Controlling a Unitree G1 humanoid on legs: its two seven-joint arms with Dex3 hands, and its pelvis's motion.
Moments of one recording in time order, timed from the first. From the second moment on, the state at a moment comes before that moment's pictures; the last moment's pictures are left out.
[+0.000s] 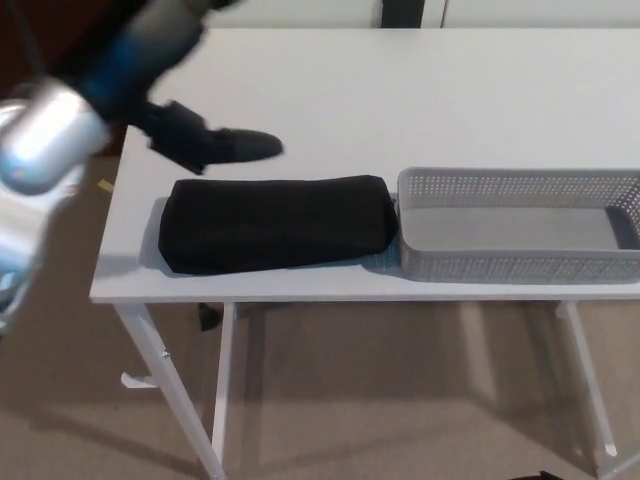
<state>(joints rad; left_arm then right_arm) -0.68 0.64 -0.34 0.05 0.14 0.04 -0.31 0.00 -0.25 0.17 1.03 -0.25 -0.34 -0.05</state>
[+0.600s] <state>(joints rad) -0.88 0.53 -0.67 0.52 0.44 0.24 -0.32 0.00 -0.26 0.18 0.97 -0.27 -0.32 -0.05</state>
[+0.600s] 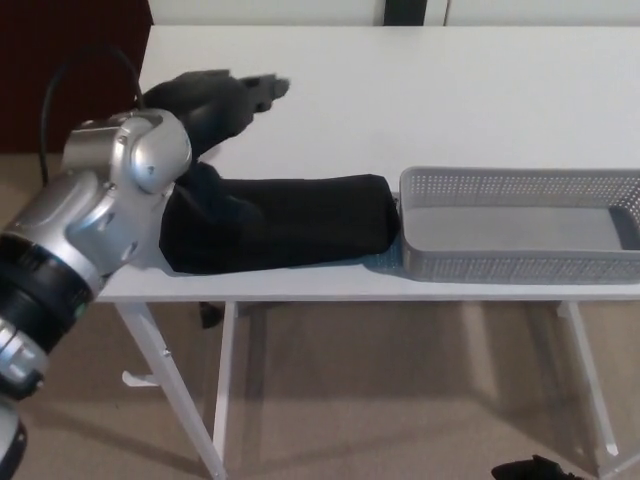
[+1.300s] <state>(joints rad) -0.90 0.40 -0.71 0.55 0.59 0.33 -0.42 -0.01 -0.28 0.18 0.90 -0.27 -0.25 -0.03</state>
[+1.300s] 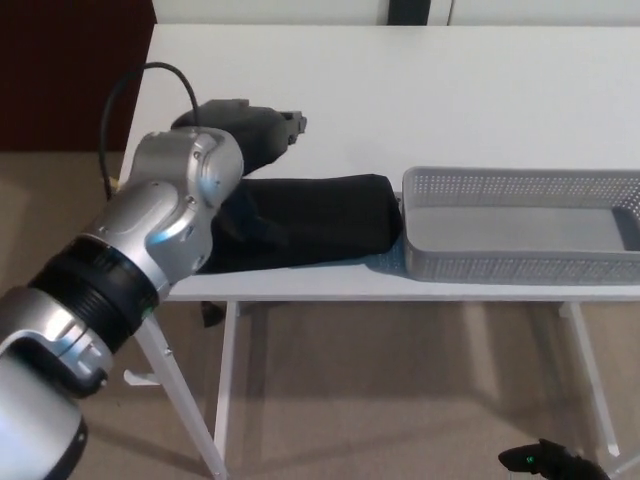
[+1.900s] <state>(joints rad) -0.90 0.41 -0.71 0.56 0.63 0.35 -0.52 -0.03 -0.29 0.18 0.90 -0.27 -0.21 0.01</state>
